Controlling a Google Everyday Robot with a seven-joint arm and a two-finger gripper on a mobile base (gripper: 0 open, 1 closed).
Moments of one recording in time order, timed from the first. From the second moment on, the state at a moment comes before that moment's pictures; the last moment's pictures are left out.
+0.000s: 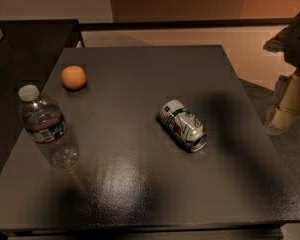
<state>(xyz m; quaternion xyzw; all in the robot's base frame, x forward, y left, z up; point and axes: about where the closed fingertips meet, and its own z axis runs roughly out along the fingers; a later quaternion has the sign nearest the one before) 0.438 -0.217 0.976 -0.60 0.78 -0.03 0.16</state>
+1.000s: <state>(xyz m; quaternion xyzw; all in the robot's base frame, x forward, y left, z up) 0.459 -0.183 0.952 -0.72 0.68 -0.02 0.11</state>
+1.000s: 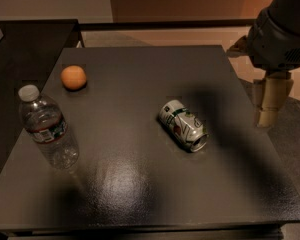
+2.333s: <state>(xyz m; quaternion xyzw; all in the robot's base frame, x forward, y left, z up) 0.479 -0.103 0.908 -0.94 0.32 0.05 0.07</state>
